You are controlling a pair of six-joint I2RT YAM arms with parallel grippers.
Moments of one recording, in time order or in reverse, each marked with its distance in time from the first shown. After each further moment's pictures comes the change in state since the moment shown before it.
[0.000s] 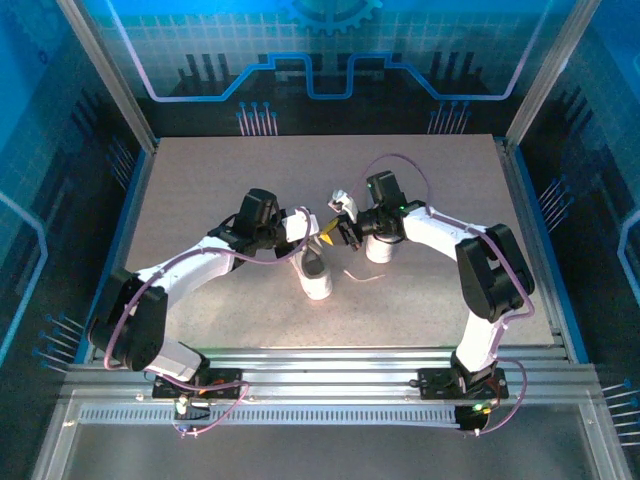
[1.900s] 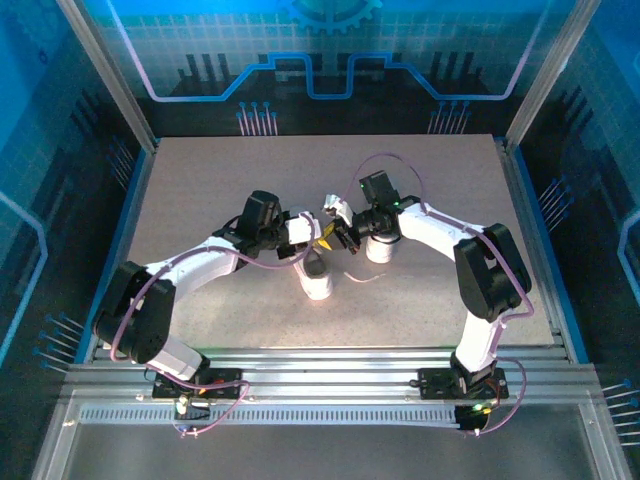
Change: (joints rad) left arm -0.001 0.045 -0.020 0.079 0.021 0.085; right arm 0.035 0.011 0.067 -0.169 0.032 -0.147
